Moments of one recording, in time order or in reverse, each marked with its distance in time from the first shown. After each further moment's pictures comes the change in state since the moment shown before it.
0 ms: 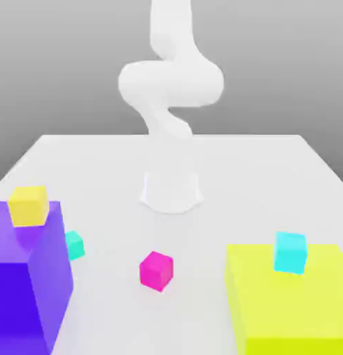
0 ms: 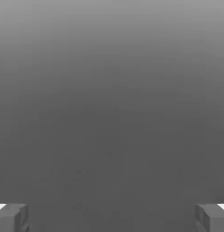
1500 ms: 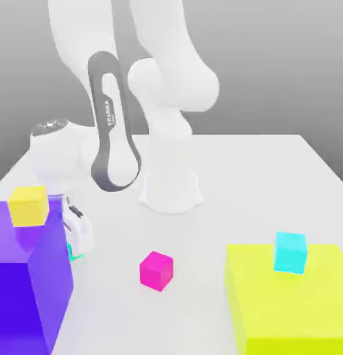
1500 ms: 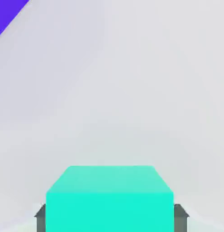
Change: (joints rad) arm -0.671 1.014 0.029 -0.522 0.259 0.830 -0.105
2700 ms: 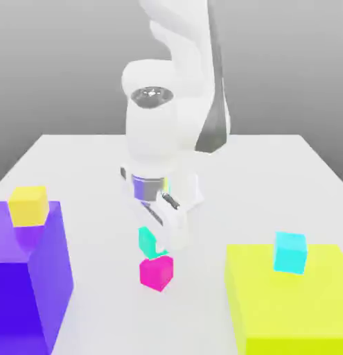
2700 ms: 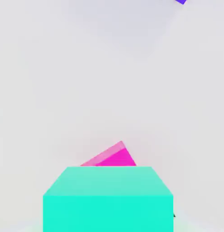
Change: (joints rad) arm 0.334 -0.304 0.292 -0.081 -0.222 -0.221 1.032
